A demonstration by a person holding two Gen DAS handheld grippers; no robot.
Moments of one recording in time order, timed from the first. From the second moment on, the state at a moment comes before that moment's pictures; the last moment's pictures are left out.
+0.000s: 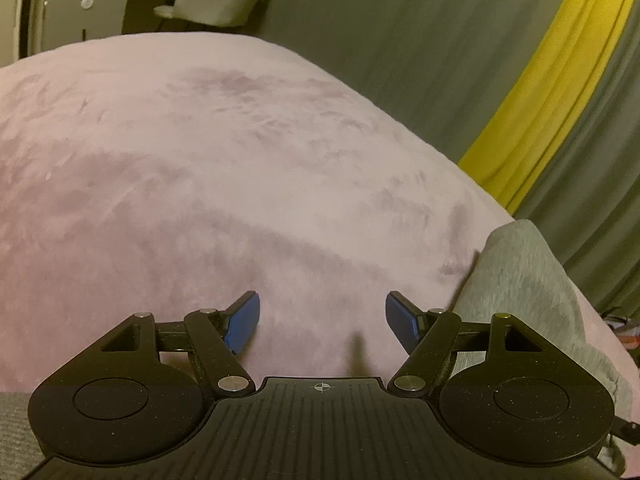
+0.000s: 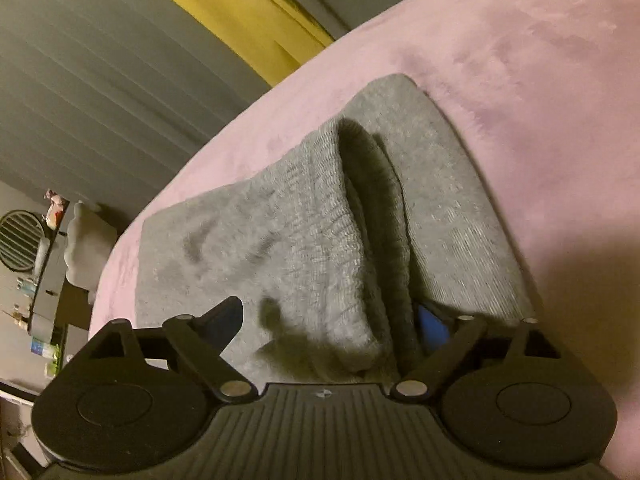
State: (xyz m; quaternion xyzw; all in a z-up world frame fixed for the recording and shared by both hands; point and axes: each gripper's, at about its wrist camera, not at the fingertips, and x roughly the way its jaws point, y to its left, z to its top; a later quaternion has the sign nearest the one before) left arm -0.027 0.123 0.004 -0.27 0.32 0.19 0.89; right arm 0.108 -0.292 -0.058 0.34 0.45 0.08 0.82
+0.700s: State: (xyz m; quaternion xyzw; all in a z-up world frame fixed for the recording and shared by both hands) left arm -0.022 0.123 0.001 -0.26 0.33 0.18 0.89; right arm 0.119 -0.270 -0.003 0.36 0.40 0.13 0.83
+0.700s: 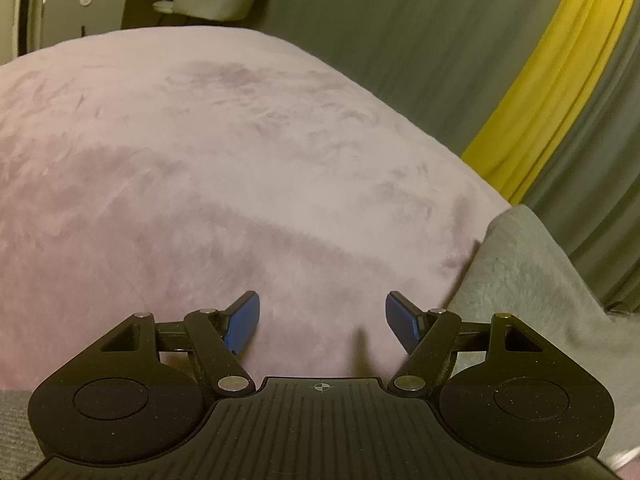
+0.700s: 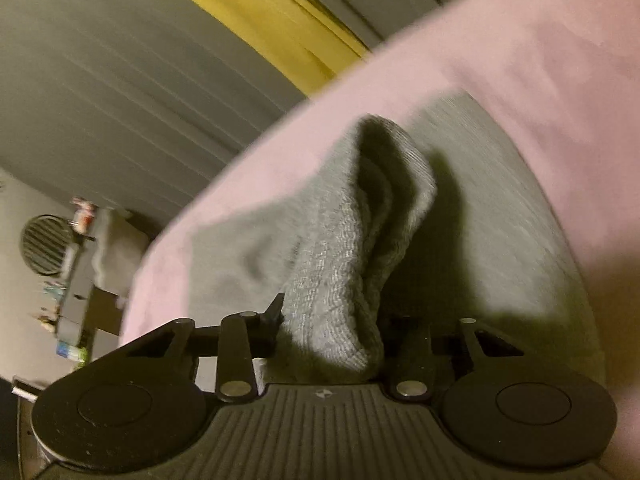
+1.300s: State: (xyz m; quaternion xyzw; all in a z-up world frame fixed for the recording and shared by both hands) left arm -0.044 0.073 0.022 -0.17 0.31 0.04 0.93; right arm 0.126 -0.266 0.081 0.38 0.32 0.17 0.85
